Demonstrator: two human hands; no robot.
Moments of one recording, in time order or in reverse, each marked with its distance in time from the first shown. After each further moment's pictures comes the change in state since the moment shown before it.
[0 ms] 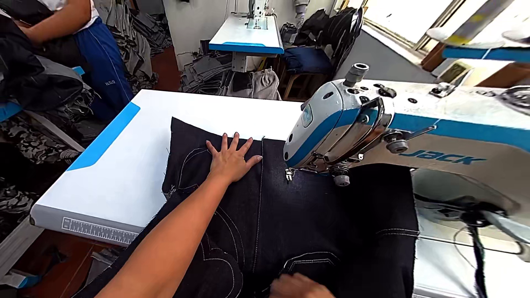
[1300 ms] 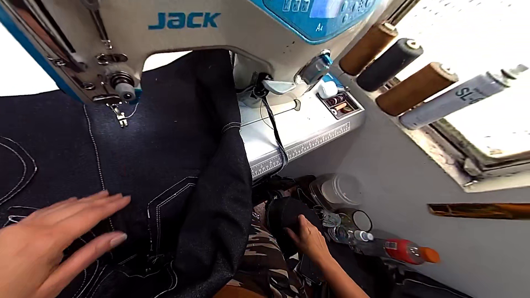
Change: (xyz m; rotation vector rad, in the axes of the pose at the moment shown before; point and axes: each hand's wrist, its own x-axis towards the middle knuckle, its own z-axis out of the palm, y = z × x) left_hand -0.190 0.051 -0.048 -0.196 -0.366 0.648; right_hand -0.312 0.074 0.150 0.080 0.204 1.530
